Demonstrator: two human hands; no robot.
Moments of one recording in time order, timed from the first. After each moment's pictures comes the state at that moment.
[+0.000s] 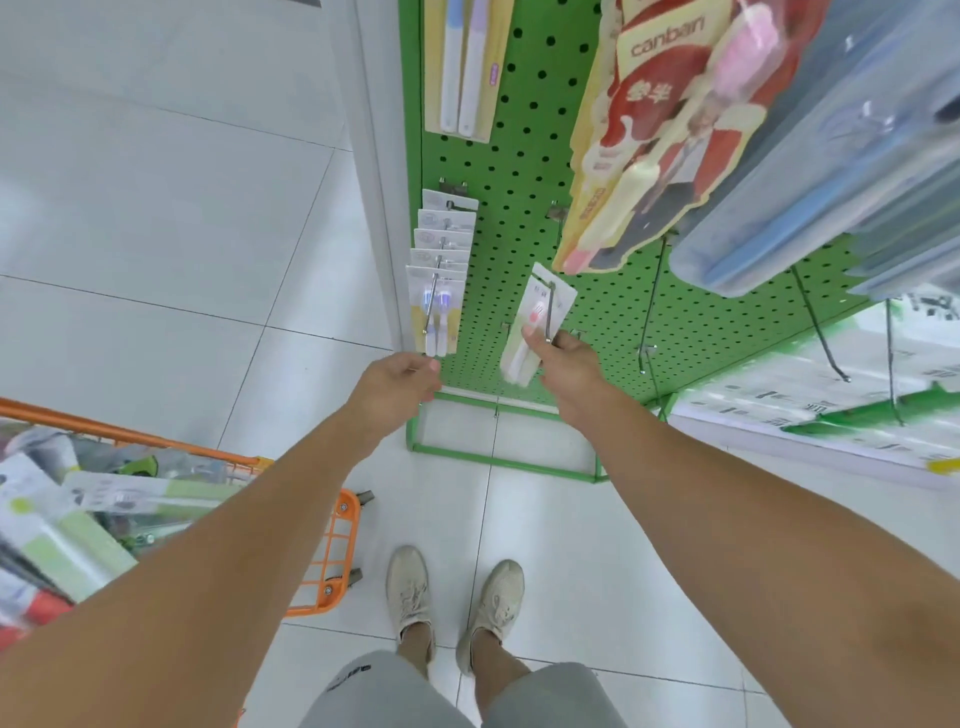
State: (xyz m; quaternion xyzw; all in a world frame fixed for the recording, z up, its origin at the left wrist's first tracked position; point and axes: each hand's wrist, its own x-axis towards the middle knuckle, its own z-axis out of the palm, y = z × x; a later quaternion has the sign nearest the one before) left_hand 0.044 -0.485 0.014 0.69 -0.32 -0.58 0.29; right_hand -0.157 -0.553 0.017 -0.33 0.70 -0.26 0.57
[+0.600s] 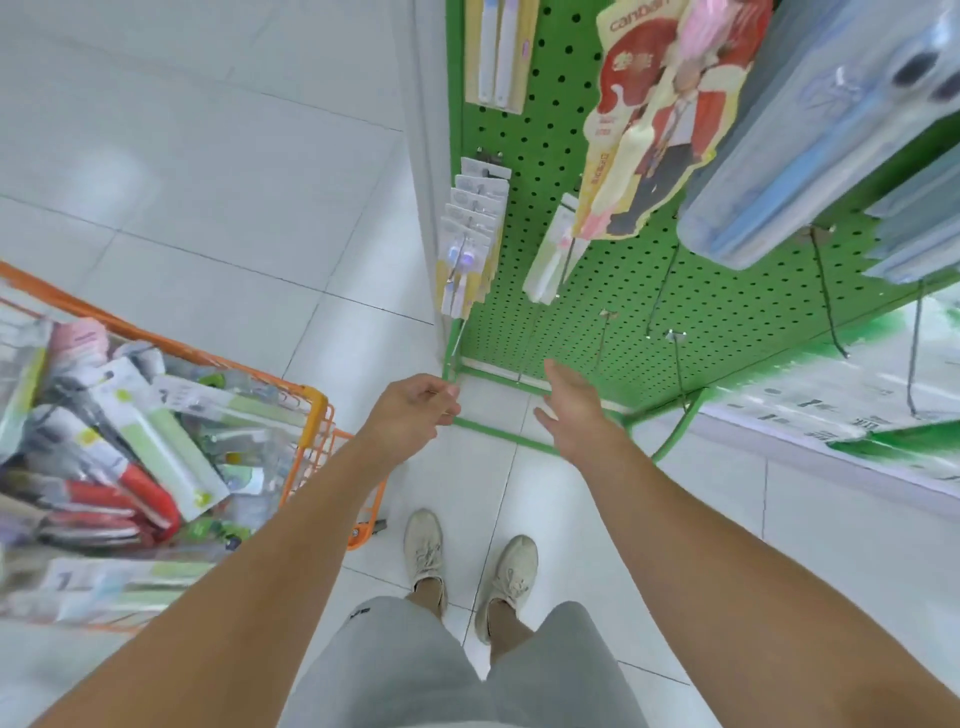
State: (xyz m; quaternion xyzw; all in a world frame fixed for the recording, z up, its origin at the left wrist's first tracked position) left_hand 0.007 -0.389 0.044 0.72 -0.27 -0.56 0.30; right_hand -0.177 -0.474 0.005 -0.22 0.69 -0.23 0.65
